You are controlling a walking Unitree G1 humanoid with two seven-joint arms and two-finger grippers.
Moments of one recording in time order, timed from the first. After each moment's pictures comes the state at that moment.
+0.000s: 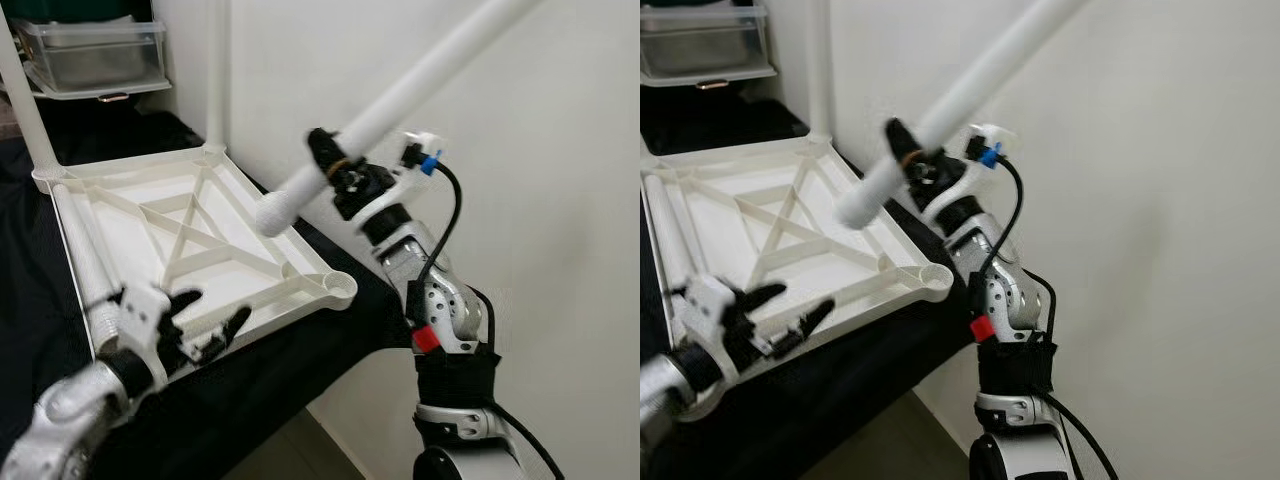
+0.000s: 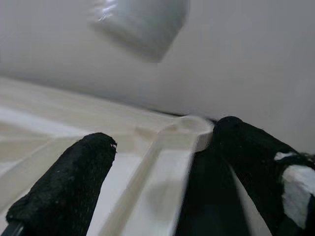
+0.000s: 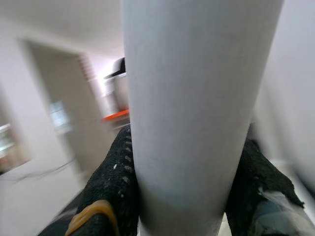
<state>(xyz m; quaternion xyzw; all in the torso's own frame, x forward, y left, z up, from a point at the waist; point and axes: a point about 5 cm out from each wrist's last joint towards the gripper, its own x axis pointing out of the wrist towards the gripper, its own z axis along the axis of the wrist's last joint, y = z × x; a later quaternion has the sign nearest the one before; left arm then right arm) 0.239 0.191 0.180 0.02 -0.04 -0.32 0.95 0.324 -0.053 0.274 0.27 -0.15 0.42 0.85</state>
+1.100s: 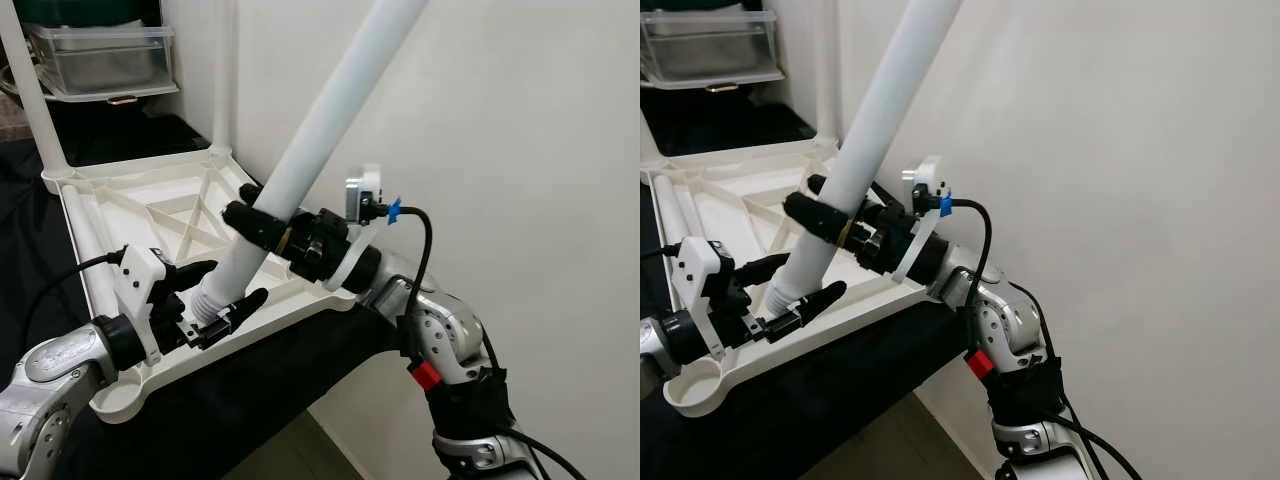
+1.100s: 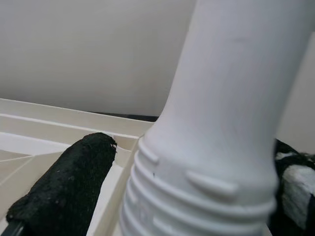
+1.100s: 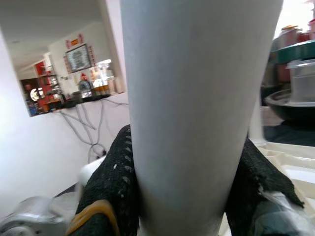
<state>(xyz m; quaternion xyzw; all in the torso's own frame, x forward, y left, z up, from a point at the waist) 0.251 0.186 0.201 0.04 -0.03 -0.38 0.92 0.290 -0.038 0.254 0.18 -0.11 0.60 0.77</state>
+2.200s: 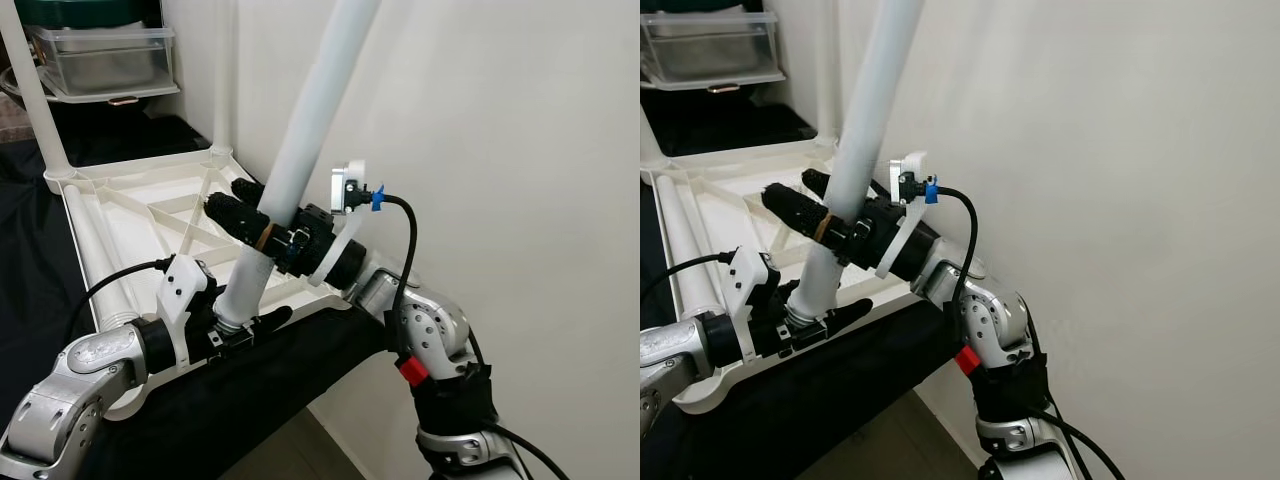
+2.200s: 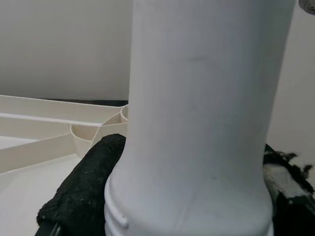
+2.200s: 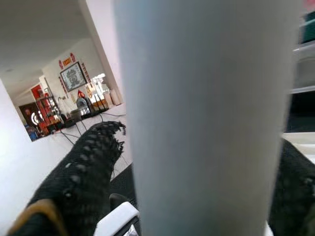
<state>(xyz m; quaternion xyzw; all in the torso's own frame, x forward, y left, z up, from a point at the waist) 0.253 0.166 0.186 0.06 0.01 -0.45 0.89 0.297 -0.022 0.256 0.25 -0.07 0.58 0.77</state>
